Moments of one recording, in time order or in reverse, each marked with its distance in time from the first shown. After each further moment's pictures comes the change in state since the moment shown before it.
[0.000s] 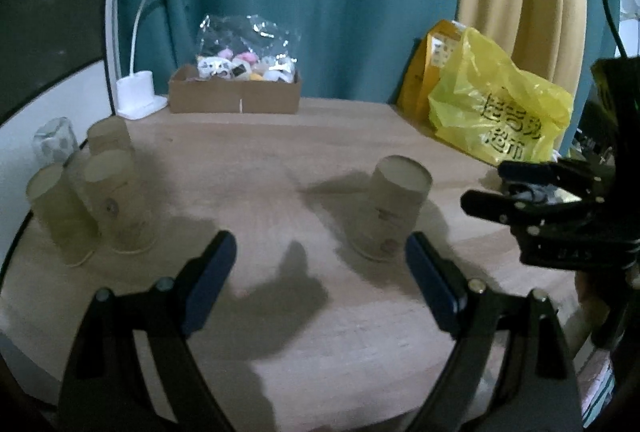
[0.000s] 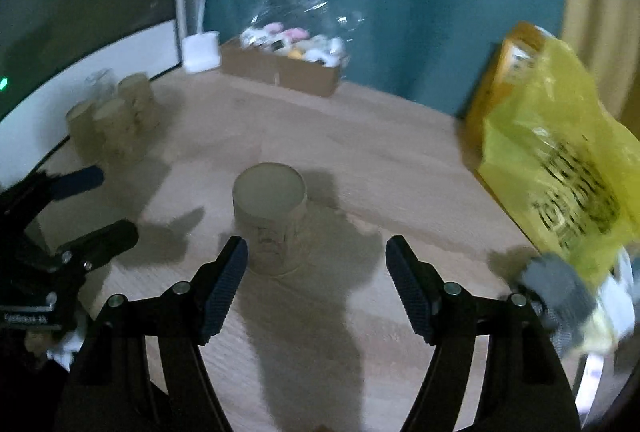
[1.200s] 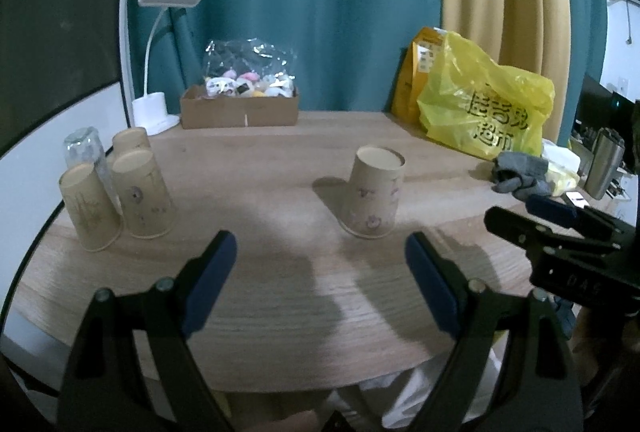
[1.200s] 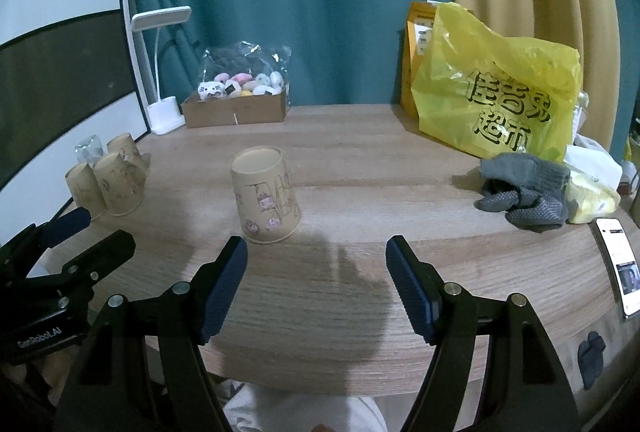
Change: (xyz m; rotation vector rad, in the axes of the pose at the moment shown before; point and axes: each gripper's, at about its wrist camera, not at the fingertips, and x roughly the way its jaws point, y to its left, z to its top) left arm -0.041 -0.012 -0.031 0.053 -0.071 0.032; right arm -0.056 0.011 -0.075 0.281 -0.166 -0.093
